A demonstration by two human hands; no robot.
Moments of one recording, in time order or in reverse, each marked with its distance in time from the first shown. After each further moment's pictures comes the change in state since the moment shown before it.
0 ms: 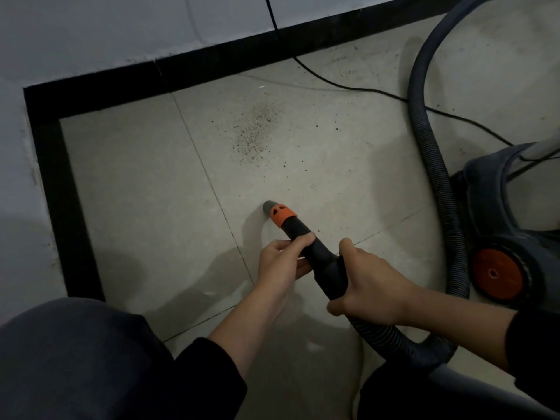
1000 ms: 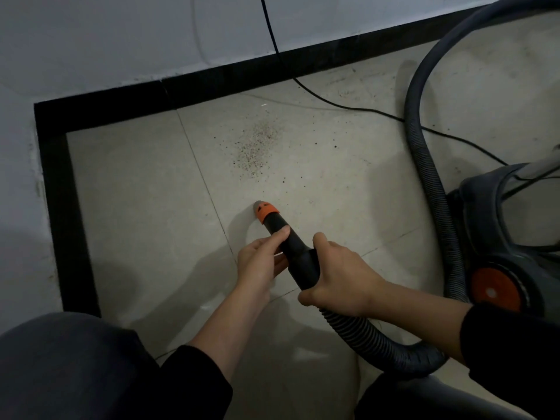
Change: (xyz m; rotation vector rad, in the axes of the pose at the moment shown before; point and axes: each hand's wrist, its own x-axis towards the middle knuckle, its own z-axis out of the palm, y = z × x) left_hand 0.014 0.027 -0.009 -0.135 0.127 0.092; right_hand 0.030 -0.021 -0.007 0.029 0.092 -0.048
